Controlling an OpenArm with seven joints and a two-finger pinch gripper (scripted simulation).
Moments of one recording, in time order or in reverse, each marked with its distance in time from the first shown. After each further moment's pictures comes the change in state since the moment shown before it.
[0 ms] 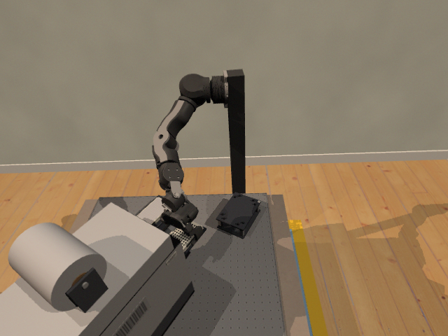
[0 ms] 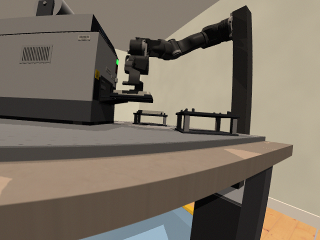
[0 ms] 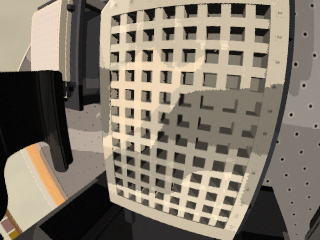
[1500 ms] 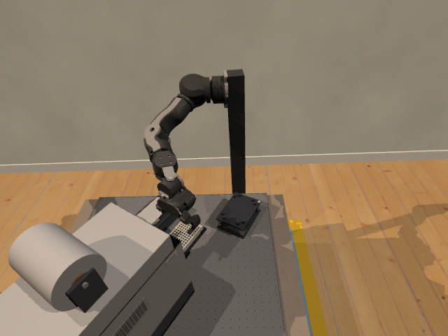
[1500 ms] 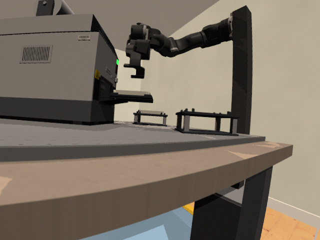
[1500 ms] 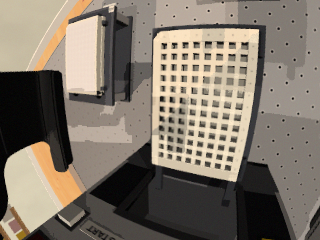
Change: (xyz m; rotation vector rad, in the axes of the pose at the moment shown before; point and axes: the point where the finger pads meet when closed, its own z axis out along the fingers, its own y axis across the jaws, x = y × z) arm 0.000 -0.001 -0.060 0.013 0.001 0.022
